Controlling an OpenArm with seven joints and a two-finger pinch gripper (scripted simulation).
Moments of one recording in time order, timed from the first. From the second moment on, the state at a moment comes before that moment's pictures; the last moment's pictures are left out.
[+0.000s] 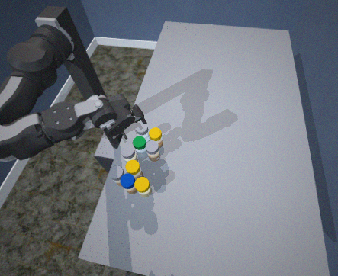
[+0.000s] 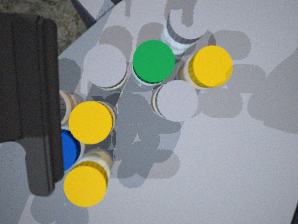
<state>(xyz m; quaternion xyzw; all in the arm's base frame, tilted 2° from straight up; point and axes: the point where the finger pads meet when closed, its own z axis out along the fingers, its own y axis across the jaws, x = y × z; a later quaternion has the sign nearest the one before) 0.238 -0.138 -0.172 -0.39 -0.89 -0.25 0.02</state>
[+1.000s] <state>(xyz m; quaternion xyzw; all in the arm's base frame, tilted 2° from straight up) 0.222 -0.141 -0.164 -0.33 -0.92 -0.21 0.06</state>
